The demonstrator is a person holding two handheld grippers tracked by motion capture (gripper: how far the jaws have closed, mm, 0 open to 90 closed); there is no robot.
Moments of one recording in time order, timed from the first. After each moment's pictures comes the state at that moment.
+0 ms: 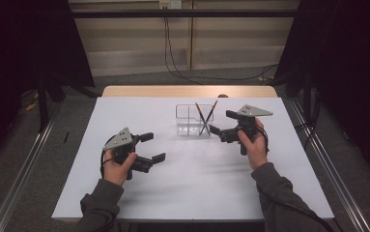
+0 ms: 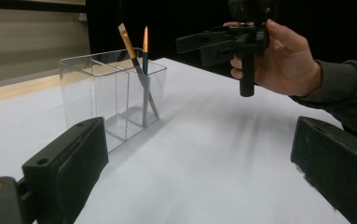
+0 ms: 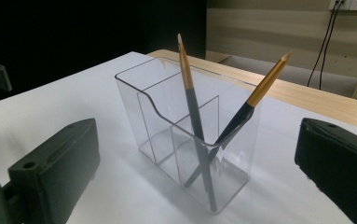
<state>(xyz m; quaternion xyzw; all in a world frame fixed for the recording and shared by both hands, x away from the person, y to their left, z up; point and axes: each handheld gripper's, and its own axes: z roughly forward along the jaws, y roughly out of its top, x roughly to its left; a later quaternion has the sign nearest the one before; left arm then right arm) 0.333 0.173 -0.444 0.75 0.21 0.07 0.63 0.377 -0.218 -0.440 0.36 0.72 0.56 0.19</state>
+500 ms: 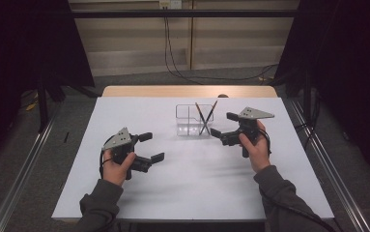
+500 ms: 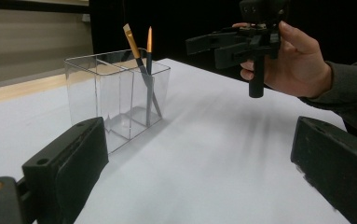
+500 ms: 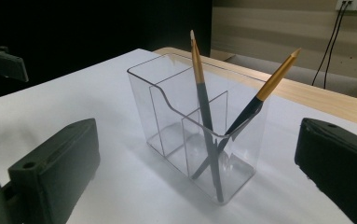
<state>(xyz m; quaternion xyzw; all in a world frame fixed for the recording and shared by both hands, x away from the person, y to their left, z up) 0.334 0.175 -0.444 0.75 0.21 0.07 0.63 0.368 -0.220 -0.438 0.35 0.72 0.56 0.19</state>
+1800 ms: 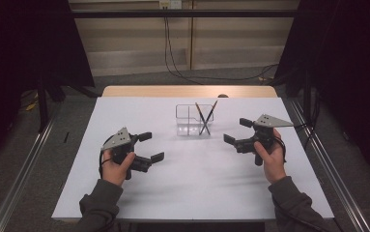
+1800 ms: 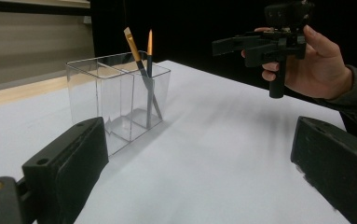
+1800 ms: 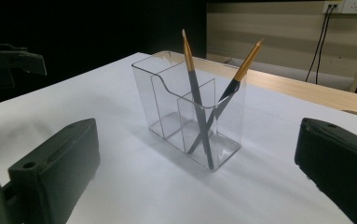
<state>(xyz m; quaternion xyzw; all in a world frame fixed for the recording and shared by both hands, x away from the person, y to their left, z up) 0.332 0.176 -0.442 0.74 0.21 0.07 0.63 0.334 -0.254 -0.435 0.36 0.71 0.57 0.19</state>
